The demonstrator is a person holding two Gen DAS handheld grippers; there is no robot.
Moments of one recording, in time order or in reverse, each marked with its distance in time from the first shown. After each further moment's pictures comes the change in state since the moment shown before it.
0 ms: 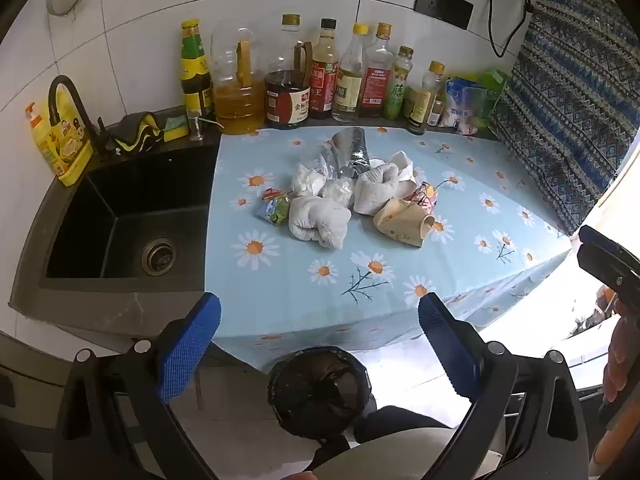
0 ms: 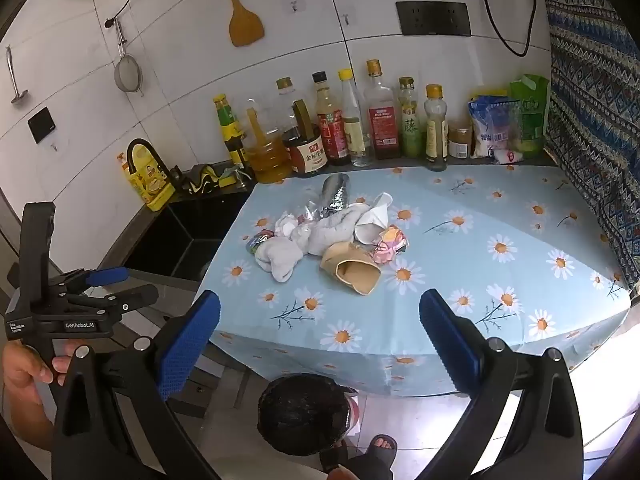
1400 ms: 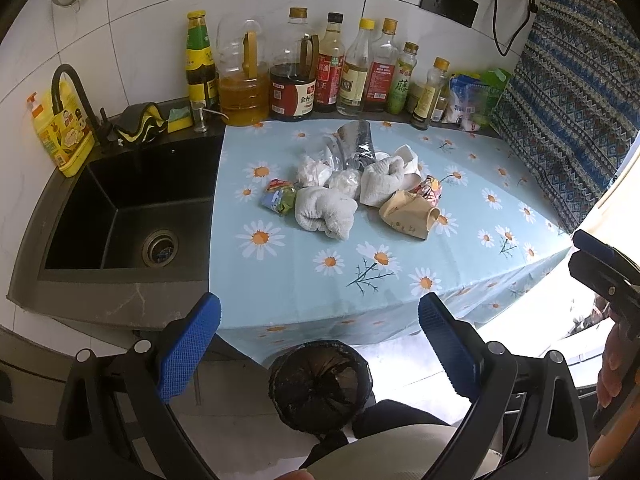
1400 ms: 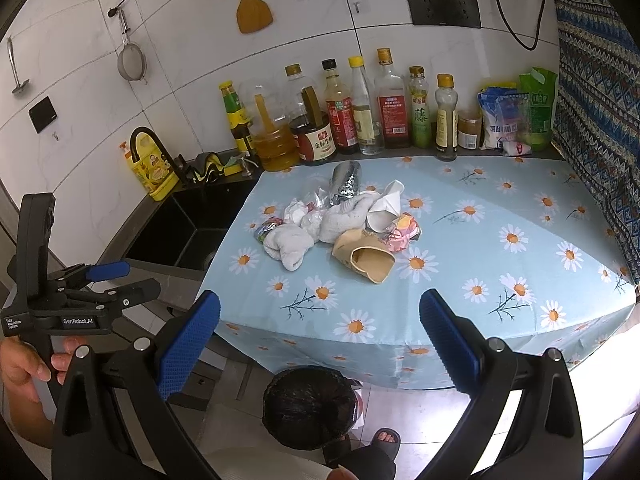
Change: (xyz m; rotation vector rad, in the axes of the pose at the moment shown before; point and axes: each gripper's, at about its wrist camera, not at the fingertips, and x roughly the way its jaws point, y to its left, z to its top) left arm -0.003 0.010 -0.008 0.011 0.006 0.015; right arm 0.011 0.016 -0.010 -0.022 0.019 0.005
